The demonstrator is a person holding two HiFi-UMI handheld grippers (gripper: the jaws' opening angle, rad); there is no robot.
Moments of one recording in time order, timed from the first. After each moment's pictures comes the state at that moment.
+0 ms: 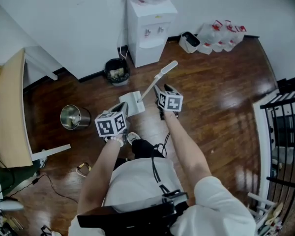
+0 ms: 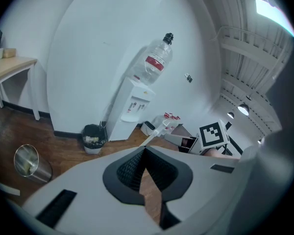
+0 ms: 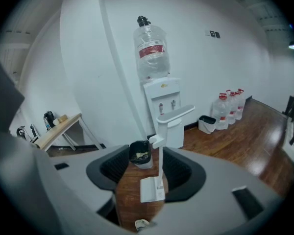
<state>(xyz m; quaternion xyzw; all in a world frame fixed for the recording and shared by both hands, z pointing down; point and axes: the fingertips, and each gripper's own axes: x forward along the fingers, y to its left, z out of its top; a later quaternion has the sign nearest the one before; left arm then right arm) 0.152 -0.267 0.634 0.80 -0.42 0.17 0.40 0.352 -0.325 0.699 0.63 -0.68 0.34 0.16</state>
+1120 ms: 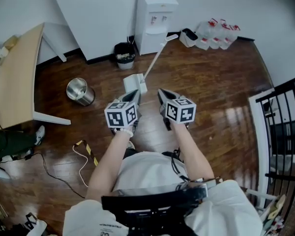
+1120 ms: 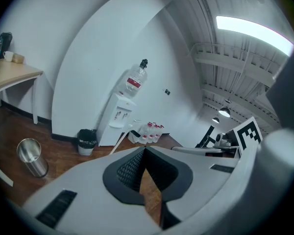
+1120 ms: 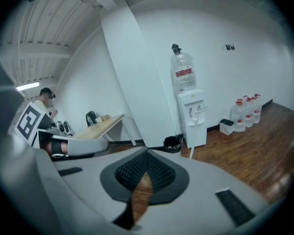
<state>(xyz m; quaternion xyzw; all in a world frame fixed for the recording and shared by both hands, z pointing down) 0.122 -0.021 0.542 0.85 -0.39 0.09 0.34 0.220 -0.013 0.553 0.54 -0.78 0.30 0.12</state>
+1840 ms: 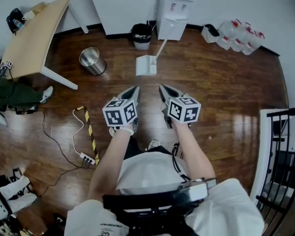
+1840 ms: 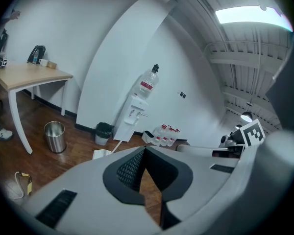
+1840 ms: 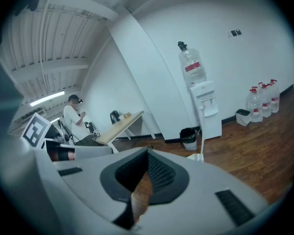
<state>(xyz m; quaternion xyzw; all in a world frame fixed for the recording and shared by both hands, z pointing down) 0.164 0.130 0.547 0.78 -0.51 0.06 0.36 0.268 0.116 0.552 0.43 -0.84 0.31 0.10</state>
